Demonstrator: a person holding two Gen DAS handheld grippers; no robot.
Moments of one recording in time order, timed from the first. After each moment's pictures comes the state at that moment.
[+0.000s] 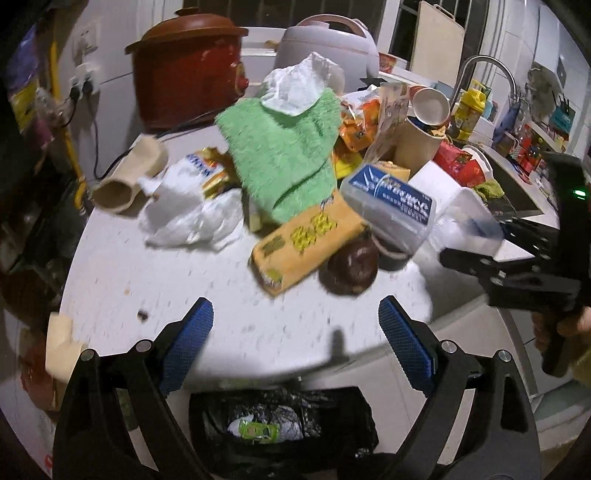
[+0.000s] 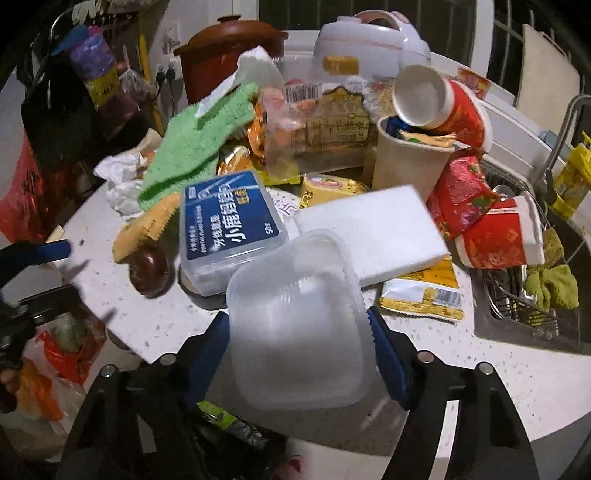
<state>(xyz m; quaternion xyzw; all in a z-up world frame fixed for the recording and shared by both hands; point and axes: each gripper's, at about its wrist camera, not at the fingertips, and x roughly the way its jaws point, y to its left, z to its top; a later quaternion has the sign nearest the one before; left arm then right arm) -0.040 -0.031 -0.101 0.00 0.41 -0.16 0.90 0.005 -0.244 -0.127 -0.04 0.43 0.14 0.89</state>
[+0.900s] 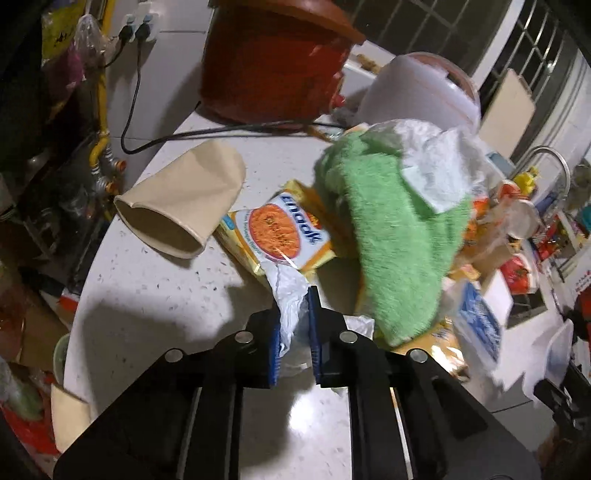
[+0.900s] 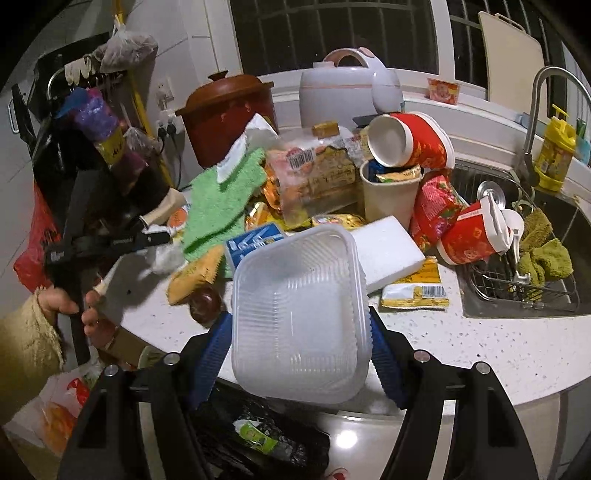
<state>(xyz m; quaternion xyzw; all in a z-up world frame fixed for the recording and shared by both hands) 0.047 0.048 -0.096 -0.14 0.42 -0.11 0.89 -0.027 -0.251 -0.080 0.05 0.39 0.14 0.91</state>
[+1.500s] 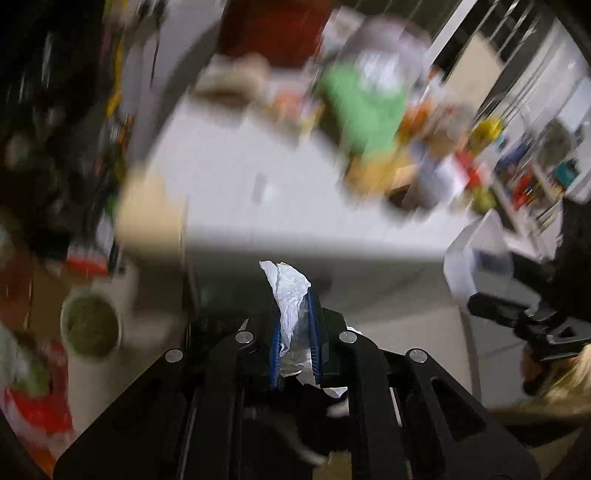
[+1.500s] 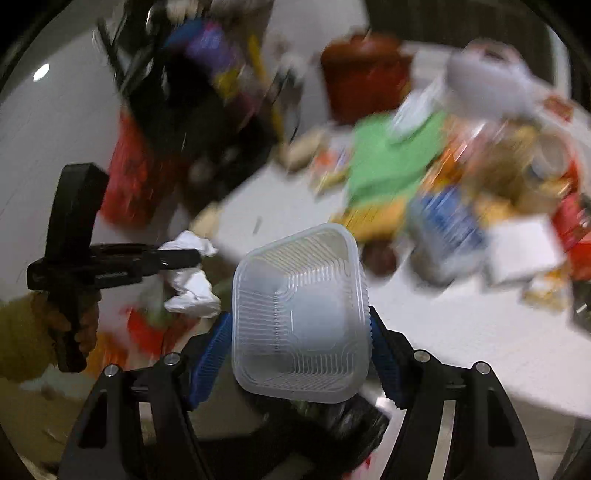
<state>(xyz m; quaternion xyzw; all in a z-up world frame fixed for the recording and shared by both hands) -0.110 0.087 -0.130 -0.12 0.51 -0.15 0.84 -0.074 -0.140 -0.114 -0.02 0.47 0.34 0.82</state>
